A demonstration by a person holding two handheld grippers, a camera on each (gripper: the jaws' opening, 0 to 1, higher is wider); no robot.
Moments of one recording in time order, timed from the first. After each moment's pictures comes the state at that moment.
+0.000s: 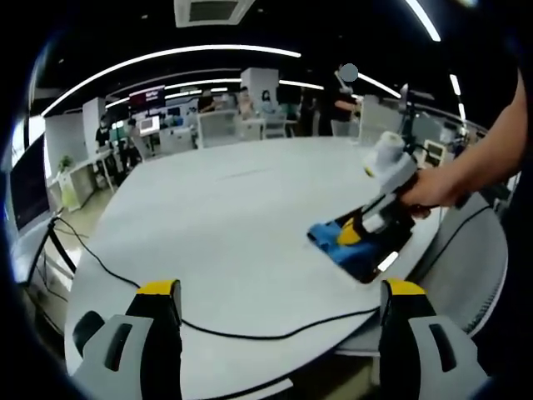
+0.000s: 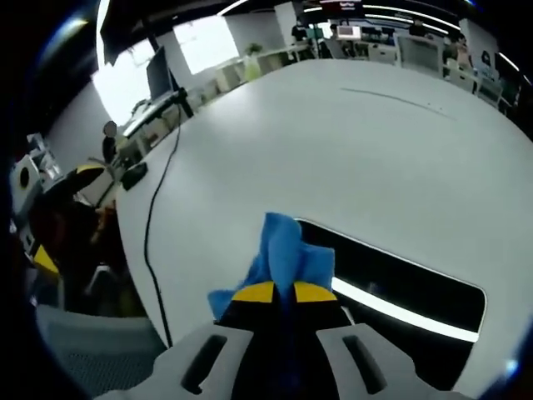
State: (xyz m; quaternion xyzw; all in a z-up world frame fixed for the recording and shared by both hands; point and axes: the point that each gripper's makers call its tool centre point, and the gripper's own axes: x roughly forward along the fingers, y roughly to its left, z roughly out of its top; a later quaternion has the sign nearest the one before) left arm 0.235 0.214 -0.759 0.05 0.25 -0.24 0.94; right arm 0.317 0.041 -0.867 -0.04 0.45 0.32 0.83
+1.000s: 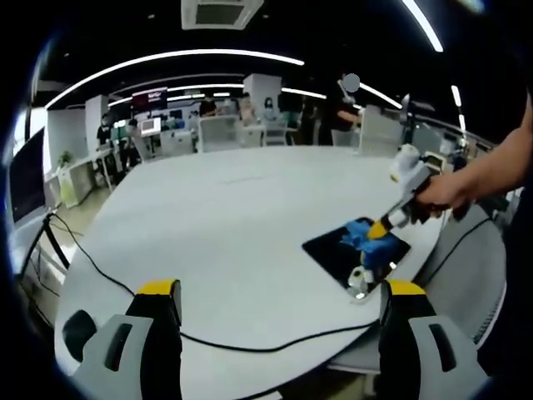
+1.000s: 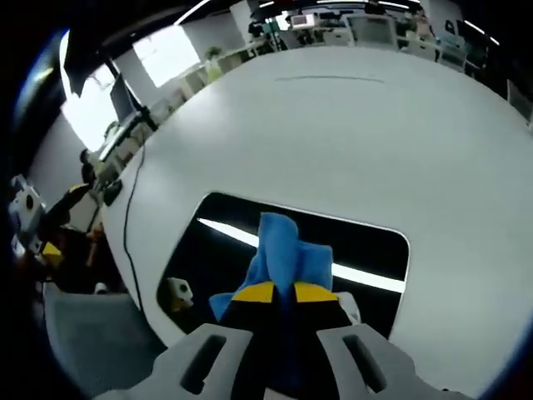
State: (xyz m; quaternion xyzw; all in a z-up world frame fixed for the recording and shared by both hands) left arm 0.244 0.207 -0.756 0.02 0.24 -0.24 0.94; right arm 0.314 -0.064 -0.868 0.00 0.49 0.25 0.83
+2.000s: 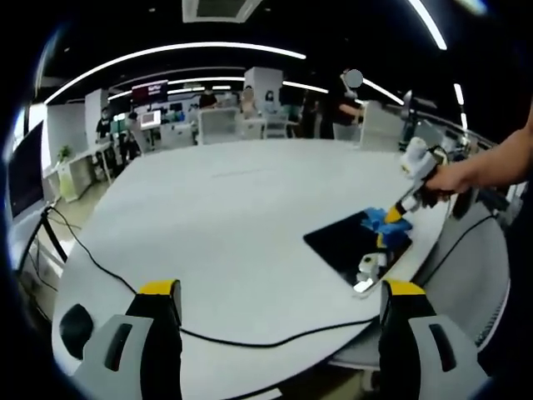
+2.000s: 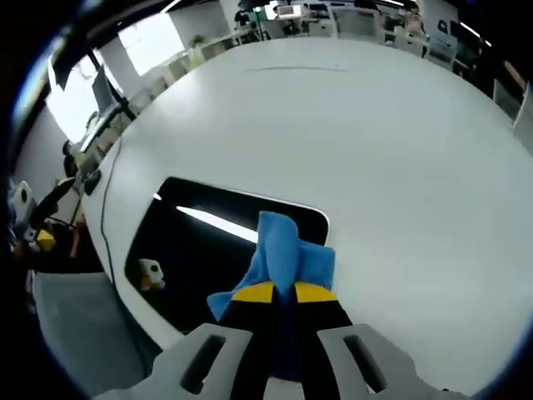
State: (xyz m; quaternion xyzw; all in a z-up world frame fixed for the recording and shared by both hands) left arm 0.242 0.206 -0.766 0.02 0.25 -0.24 0.94; right arm 0.314 -0.129 -0.867 -0.04 0.52 0.20 0.83
